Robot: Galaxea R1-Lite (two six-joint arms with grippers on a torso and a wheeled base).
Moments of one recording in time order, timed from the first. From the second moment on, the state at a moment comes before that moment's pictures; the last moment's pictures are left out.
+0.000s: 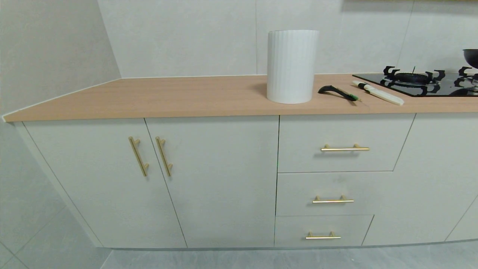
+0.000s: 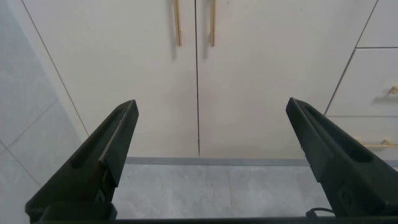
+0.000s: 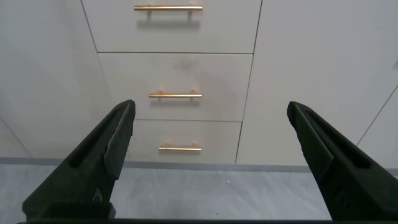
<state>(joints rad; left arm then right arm) 0.00 0.00 0.00 0.00 0.02 0.00 0.00 0.00 -0.01 0.00 0.03 -0.01</state>
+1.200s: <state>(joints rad) 0.00 0.00 0.00 0.00 0.02 0.00 0.17 1.52 -0.54 -0.22 0.23 0.00</state>
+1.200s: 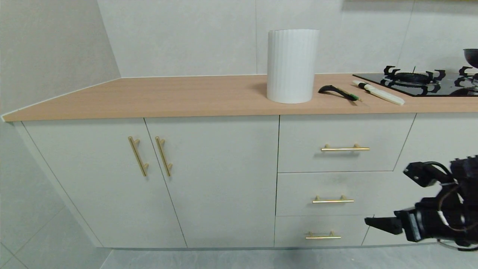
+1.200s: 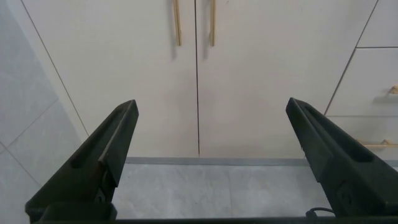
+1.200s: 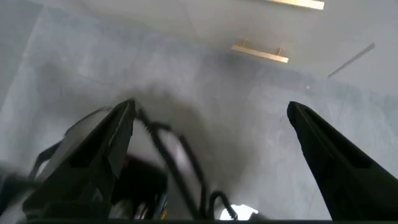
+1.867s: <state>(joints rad) 0.00 0.00 0.00 0.00 0.02 0.00 0.16 2.25 -0.75 -0.88 0.05 0.06</state>
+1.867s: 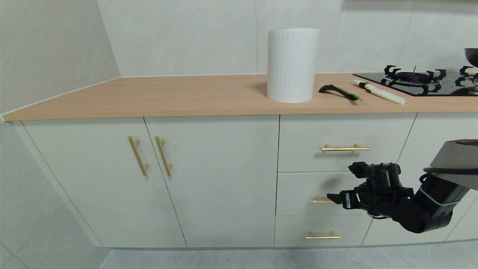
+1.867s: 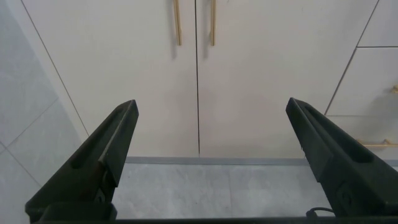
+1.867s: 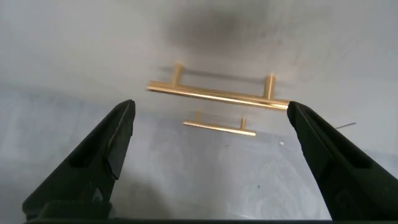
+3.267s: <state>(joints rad) 0.00 0.00 0.00 0.00 0.02 0.00 0.16 2.50 -0.93 -0.98 -0.20 0.11</state>
